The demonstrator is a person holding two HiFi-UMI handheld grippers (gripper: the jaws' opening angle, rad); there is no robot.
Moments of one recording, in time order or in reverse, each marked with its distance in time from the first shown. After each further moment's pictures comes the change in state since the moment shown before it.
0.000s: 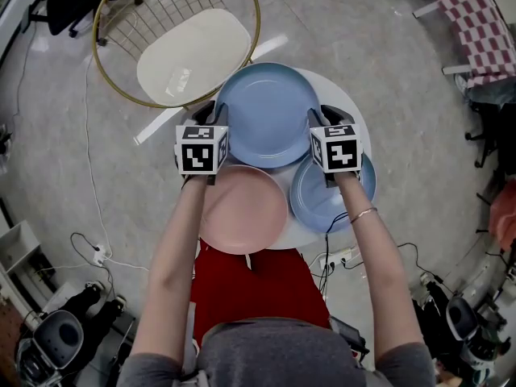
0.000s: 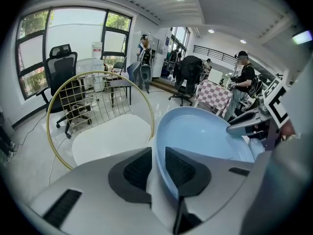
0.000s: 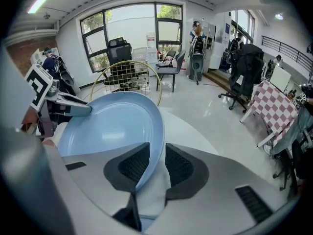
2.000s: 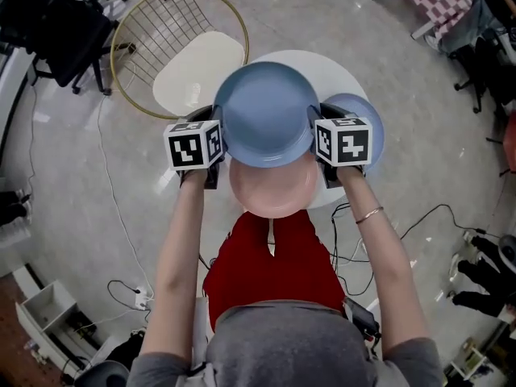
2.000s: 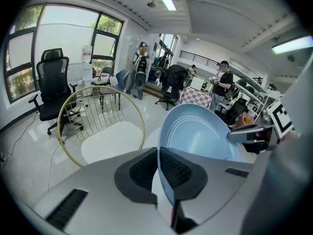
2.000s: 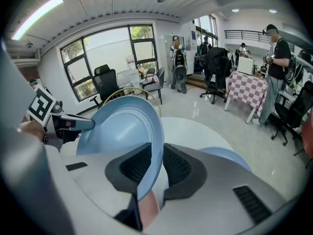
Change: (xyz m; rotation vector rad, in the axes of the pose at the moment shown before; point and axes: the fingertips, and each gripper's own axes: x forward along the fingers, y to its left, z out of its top) left arm -0.133 -0.016 0.016 0.077 -0.036 -0.160; right arm -0.152 0.076 -0.018 0.319 -0.171 -0.086
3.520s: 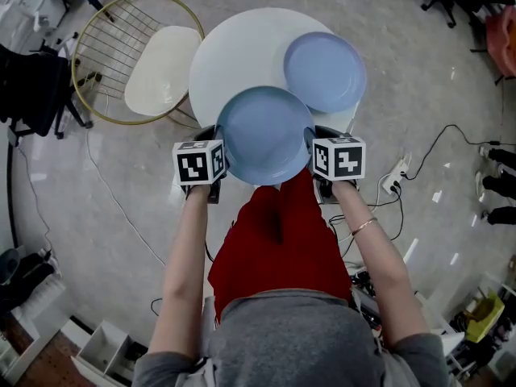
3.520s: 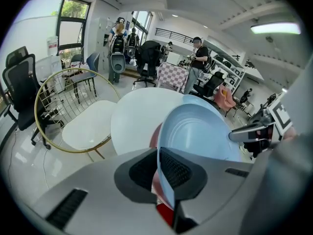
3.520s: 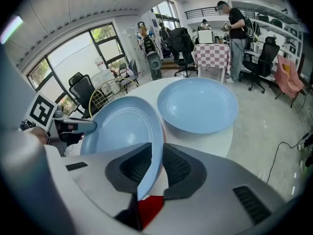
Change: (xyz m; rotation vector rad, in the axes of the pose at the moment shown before) left arm -0.004 -0.054 -0.133 0.221 0.237 -0.180; right arm -0.065 0.017 -0.198 0.376 0.102 -0.126
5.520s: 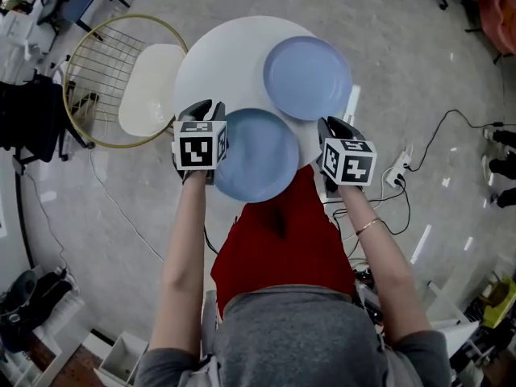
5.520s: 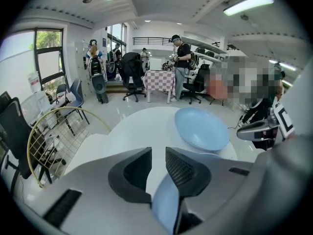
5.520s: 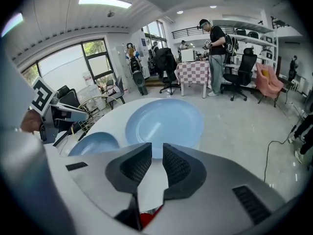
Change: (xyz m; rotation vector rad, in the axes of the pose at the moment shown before) left arm 0.031 -0.046 0.118 0.278 -0.078 0.044; right arm -0.023 -0.088 0.041 0.077 -0.214 -0.136
